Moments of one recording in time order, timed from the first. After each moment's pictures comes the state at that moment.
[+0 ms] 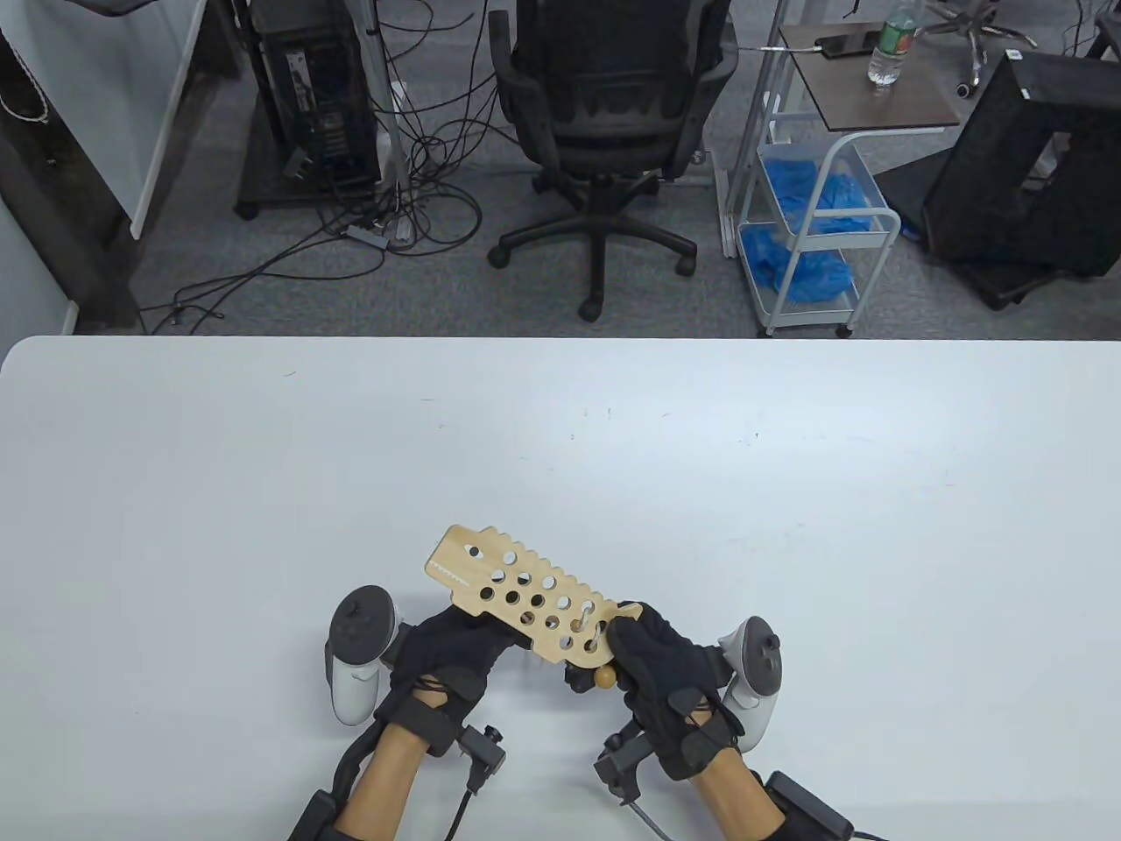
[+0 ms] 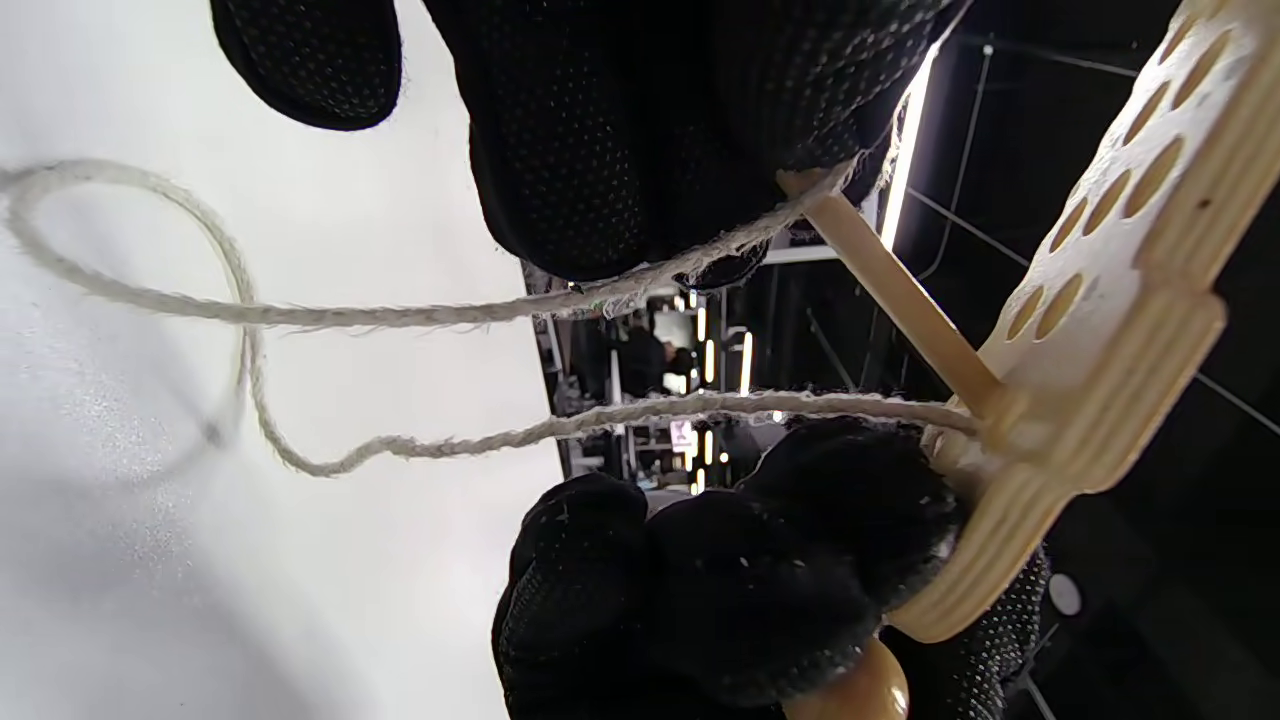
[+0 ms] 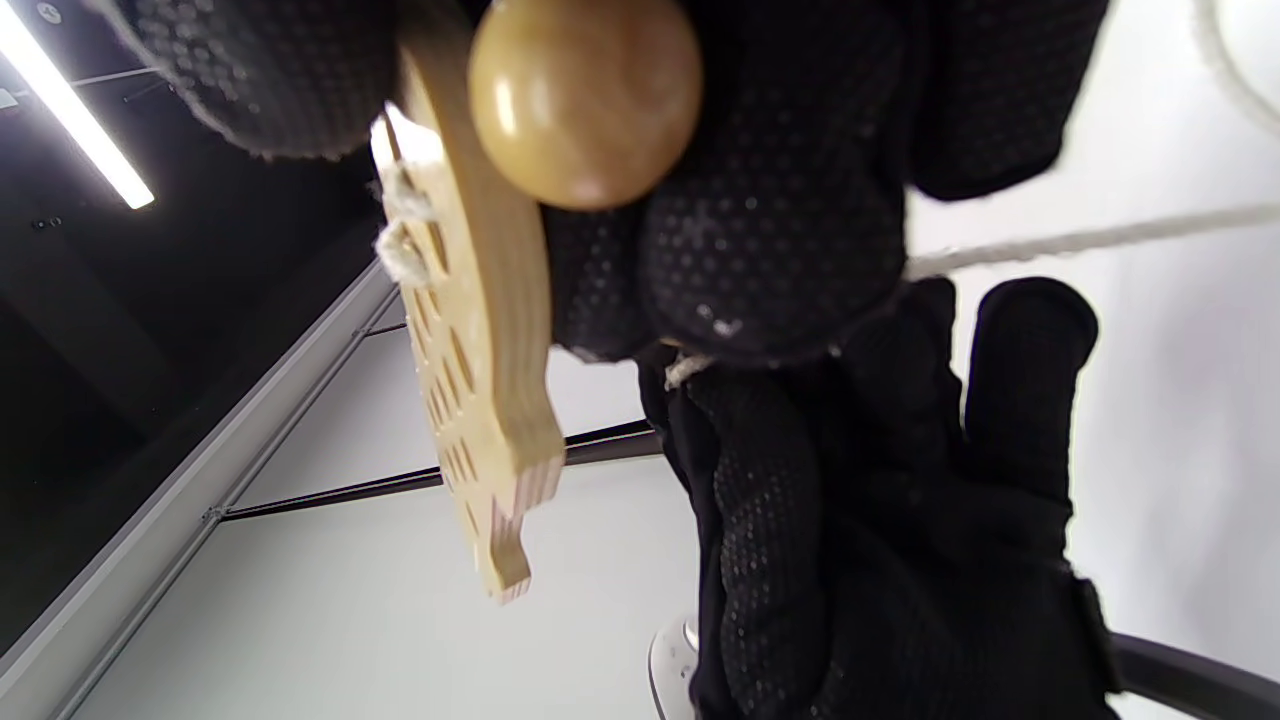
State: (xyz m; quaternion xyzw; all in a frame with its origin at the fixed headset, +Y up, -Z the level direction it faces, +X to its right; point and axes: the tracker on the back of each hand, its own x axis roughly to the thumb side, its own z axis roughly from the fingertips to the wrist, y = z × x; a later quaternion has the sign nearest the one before) left_hand -0.170 -0.743 -0.264 -0.11 -0.13 0.66 0.74; right_hand 0.094 -0.757 -0.245 0.09 0.04 0.55 0.83
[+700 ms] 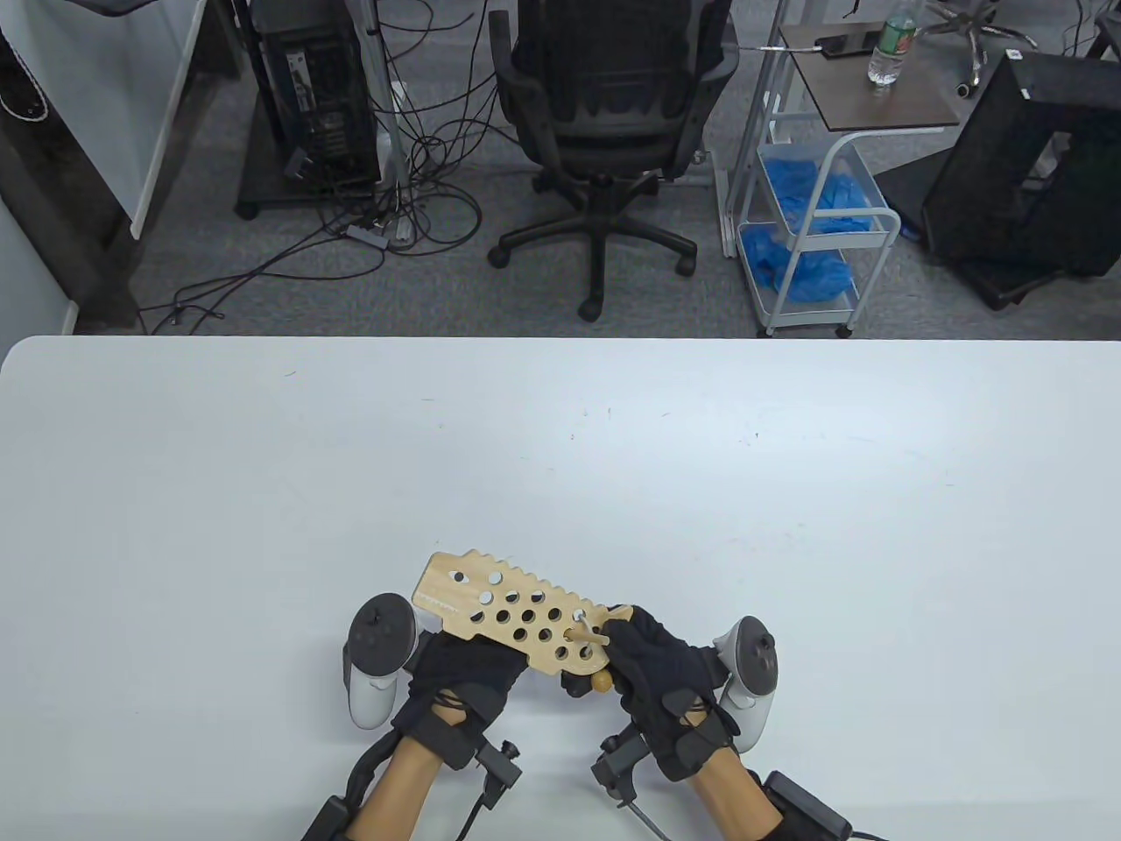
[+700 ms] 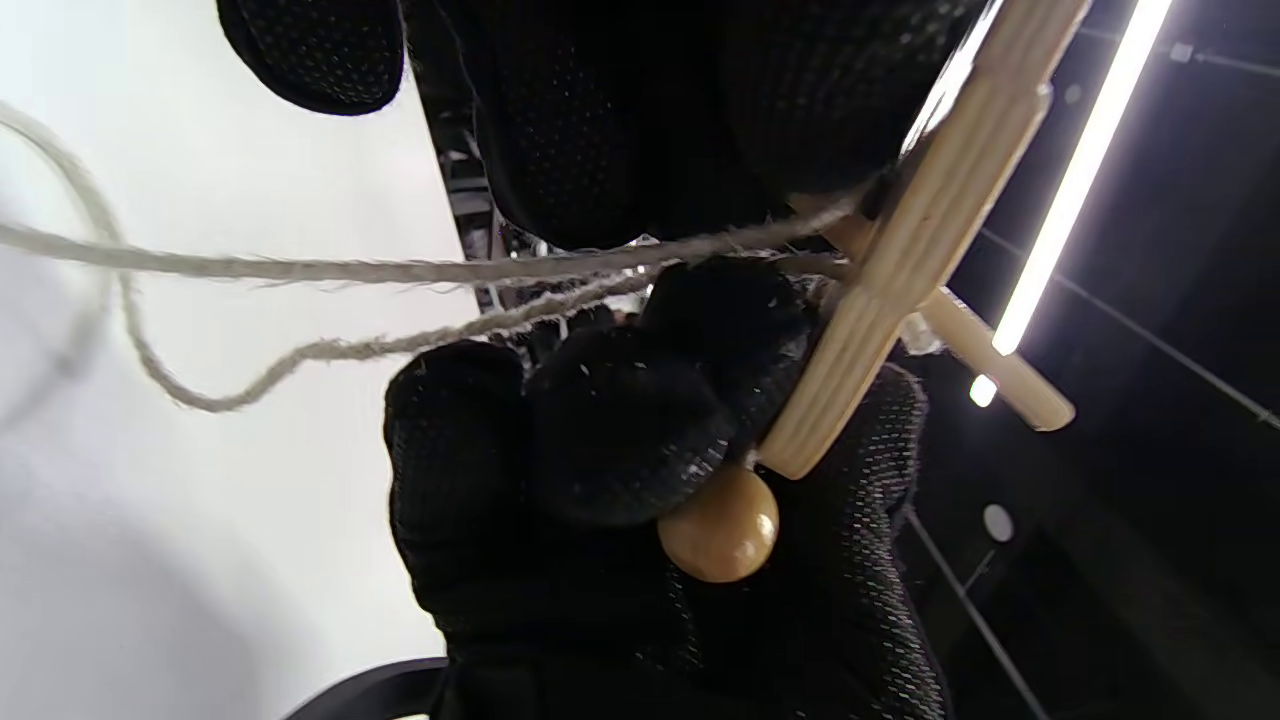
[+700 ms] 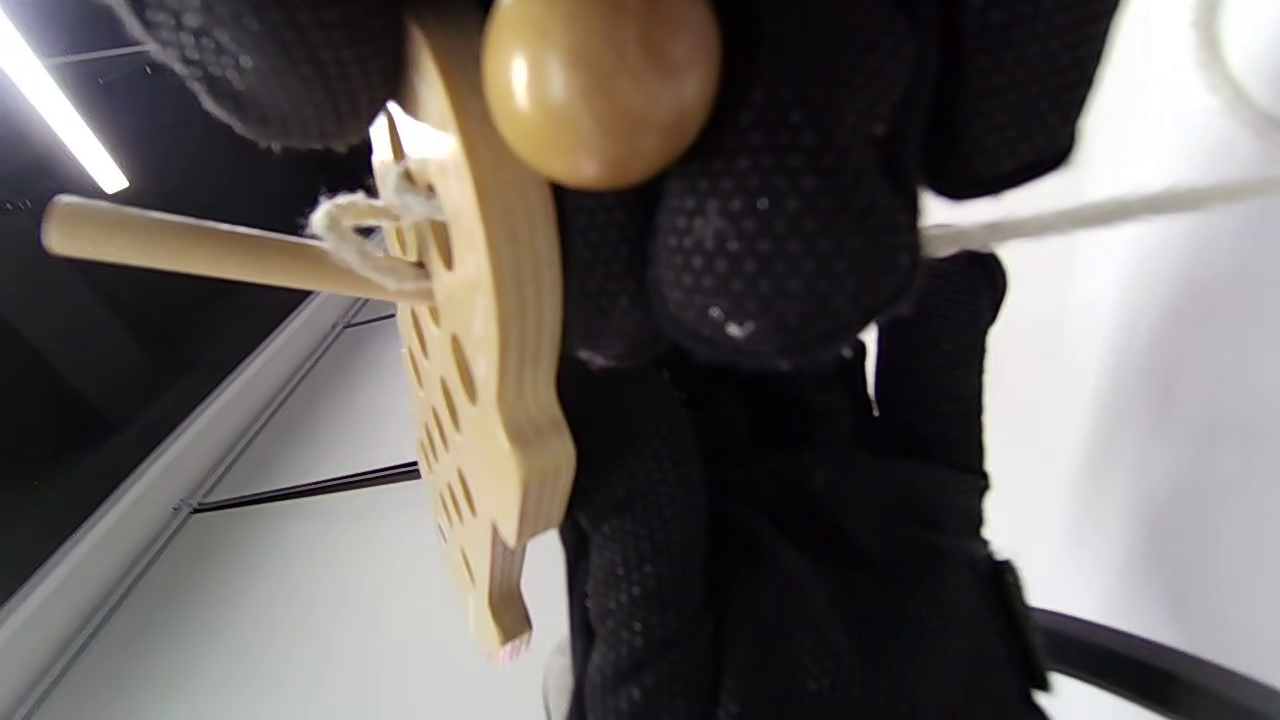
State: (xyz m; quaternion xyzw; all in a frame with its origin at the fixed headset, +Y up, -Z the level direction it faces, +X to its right) left_hand -0.150 -0.731 -0.255 -0.09 -0.19 0.66 0.73; right_hand 0.095 -0.756 -0.244 0.08 0.05 0.56 0.82
